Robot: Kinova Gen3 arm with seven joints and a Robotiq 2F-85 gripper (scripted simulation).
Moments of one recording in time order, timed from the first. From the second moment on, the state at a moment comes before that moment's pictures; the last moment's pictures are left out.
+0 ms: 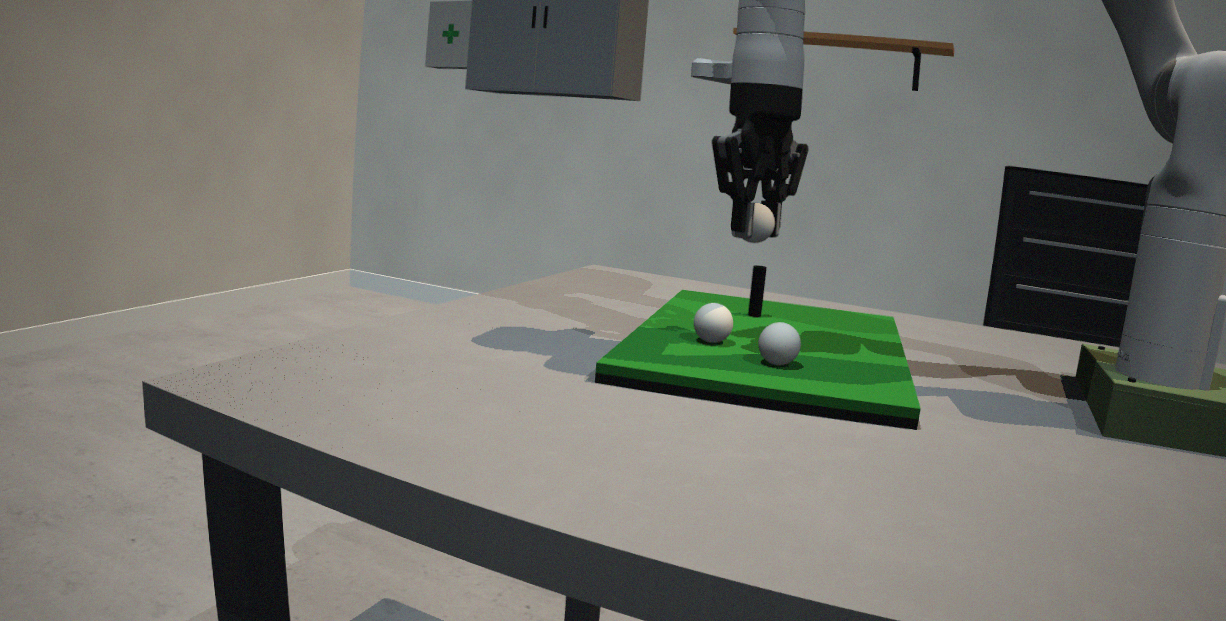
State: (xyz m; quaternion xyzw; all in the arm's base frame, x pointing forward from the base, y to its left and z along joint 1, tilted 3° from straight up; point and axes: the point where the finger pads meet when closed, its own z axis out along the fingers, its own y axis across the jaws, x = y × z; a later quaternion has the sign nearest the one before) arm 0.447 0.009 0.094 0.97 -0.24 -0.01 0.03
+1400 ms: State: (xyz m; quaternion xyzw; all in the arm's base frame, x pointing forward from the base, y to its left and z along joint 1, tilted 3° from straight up) arm 0.461 -0.148 0.070 0.96 -0.27 0.00 0.03
